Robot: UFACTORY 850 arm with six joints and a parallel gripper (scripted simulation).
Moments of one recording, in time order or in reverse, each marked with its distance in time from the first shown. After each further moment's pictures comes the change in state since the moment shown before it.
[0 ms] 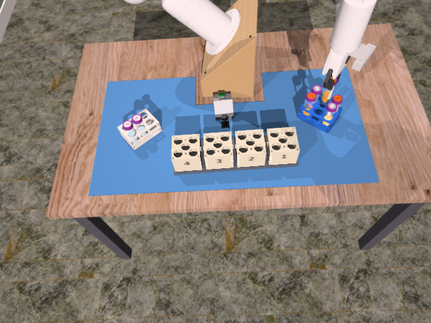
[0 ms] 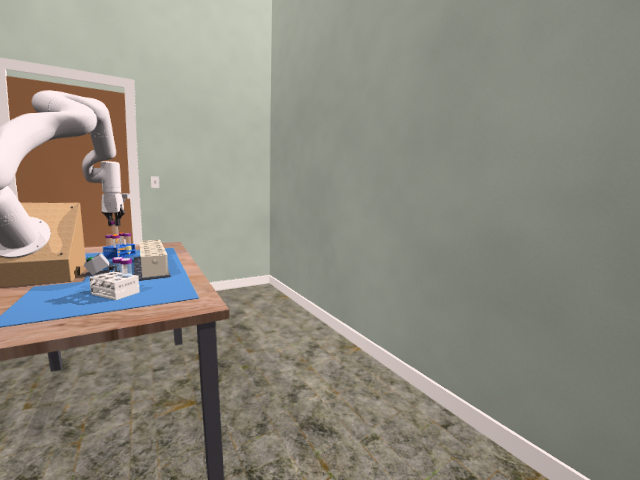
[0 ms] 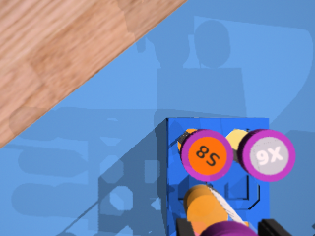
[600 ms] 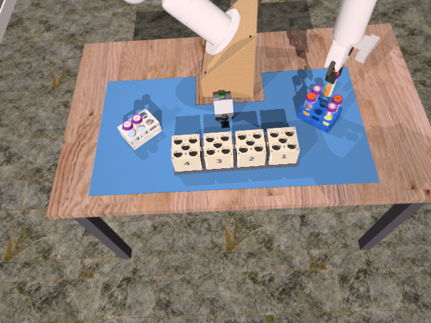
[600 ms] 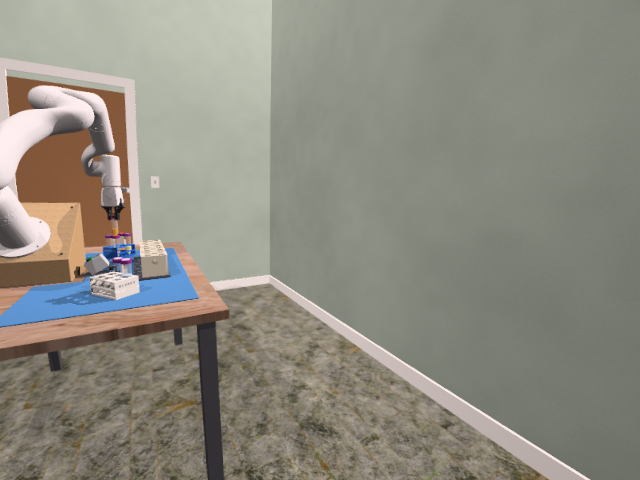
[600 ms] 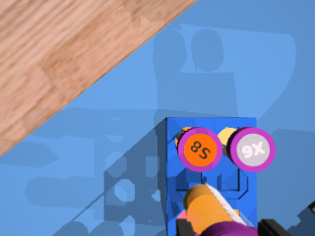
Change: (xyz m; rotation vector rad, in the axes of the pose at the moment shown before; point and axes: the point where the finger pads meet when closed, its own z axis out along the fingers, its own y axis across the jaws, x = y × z) arm 0.000 0.000 -0.032 0.000 0.000 0.000
